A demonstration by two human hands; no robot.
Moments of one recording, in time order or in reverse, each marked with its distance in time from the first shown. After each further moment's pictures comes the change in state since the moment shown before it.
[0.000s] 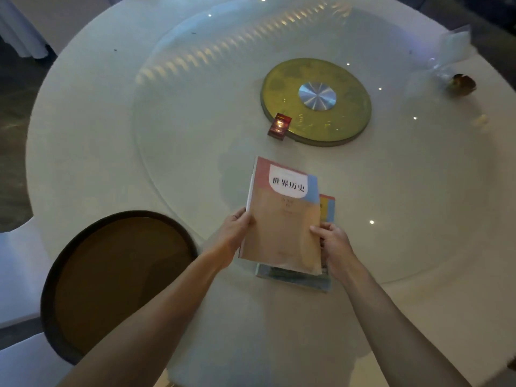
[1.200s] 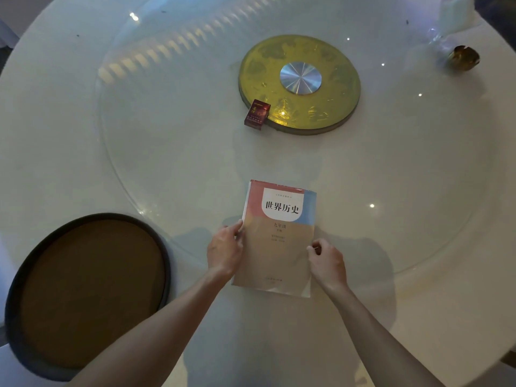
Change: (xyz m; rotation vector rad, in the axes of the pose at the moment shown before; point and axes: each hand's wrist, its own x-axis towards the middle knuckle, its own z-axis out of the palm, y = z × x) left_hand 0.043 -0.071 0.049 0.893 0.278 0.239; right_hand 0.024 0.042 -0.059 -0.825 0.225 -0.234
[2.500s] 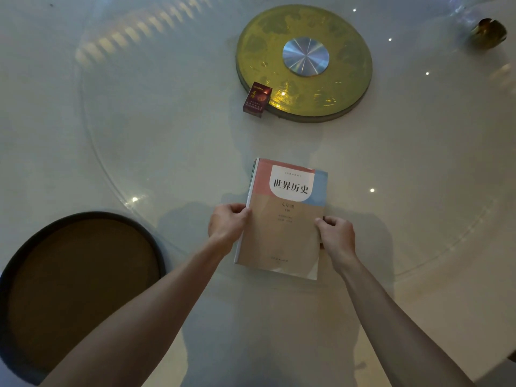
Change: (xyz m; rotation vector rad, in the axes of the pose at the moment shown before) left_hand 0.056 0.030 -0.009 -0.438 -0.129 -0.311; right_hand 0.057 -0.024 -0.014 0.278 -0.024 0.178
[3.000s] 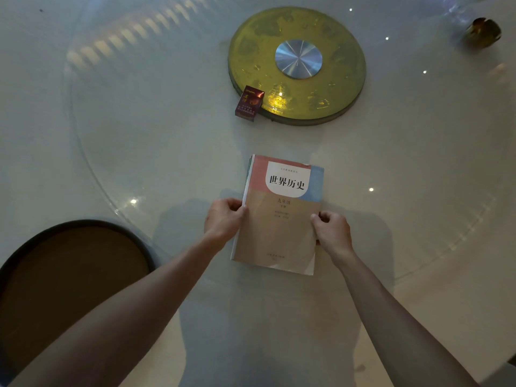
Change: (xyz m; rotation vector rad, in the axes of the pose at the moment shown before) left_hand 0.025 0.012 0.005 0.115 -0.036 0.075; right_hand 0.023 -0.011 -0.004 -0.087 -0.053 -0.056
